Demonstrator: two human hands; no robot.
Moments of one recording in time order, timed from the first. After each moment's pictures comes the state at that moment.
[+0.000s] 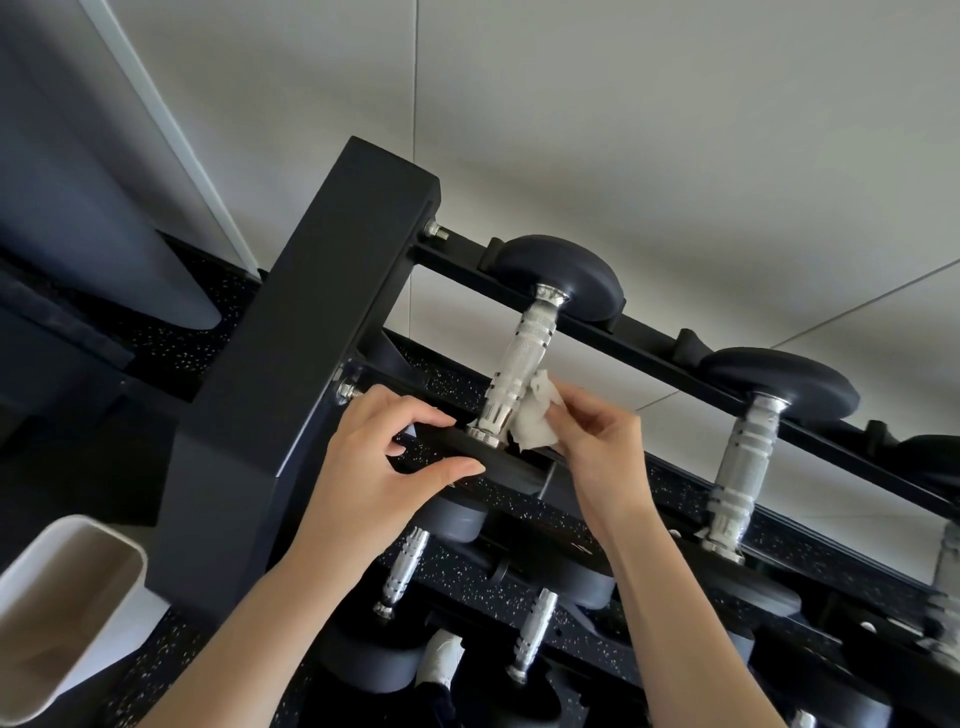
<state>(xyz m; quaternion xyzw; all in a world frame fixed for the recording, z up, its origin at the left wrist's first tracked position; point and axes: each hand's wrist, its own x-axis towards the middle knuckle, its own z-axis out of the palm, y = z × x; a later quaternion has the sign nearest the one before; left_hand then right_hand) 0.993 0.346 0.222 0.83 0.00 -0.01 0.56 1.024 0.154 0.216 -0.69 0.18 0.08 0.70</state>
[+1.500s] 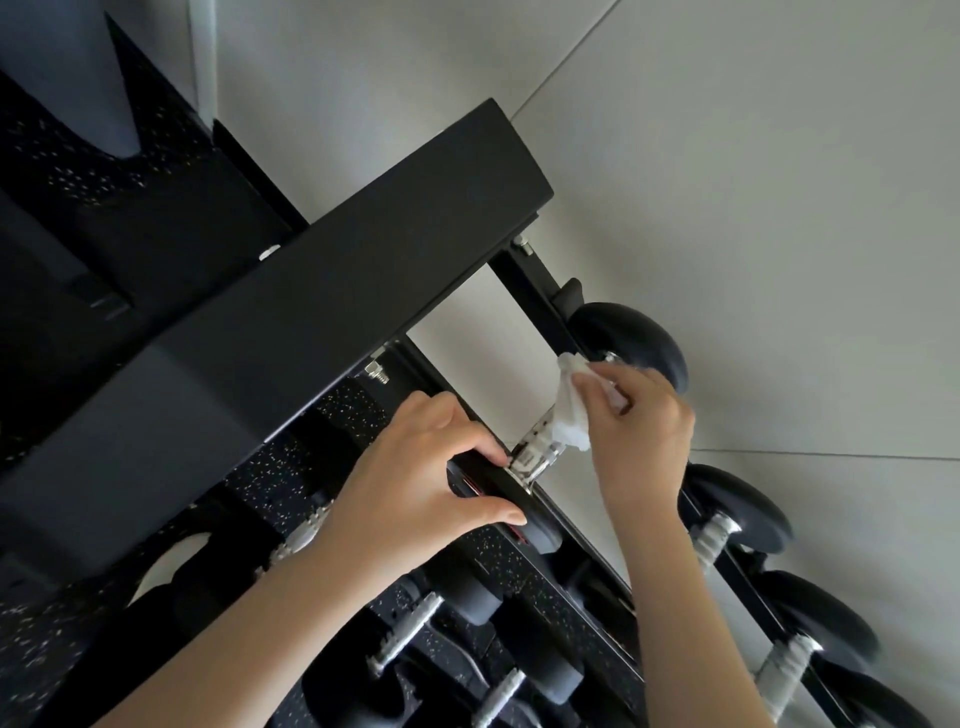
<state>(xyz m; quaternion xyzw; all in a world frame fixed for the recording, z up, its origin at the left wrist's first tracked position) 1.005 0.358 0.205 0.79 0.00 -0.06 0.61 1.092 0.193 0.259 -0.99 -0.01 -0.09 0.12</state>
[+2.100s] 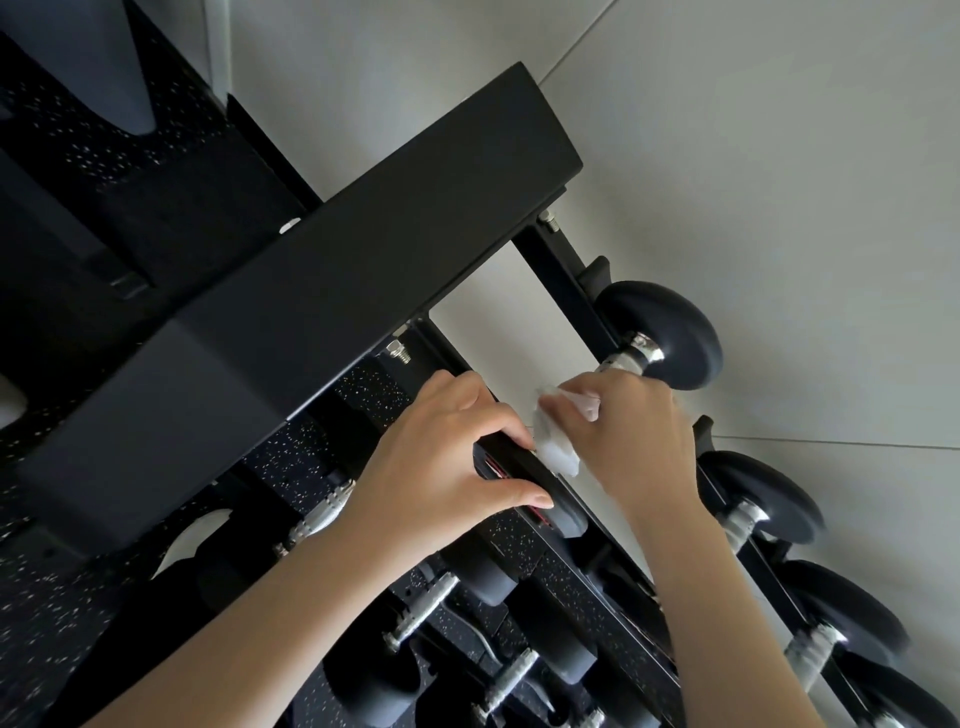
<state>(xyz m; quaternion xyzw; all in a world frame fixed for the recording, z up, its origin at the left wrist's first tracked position) 1.005 0.357 0.203 0.78 0.00 -0.04 0.62 1.080 0.216 0.267 -0.99 -0.06 0.12 -0.05</state>
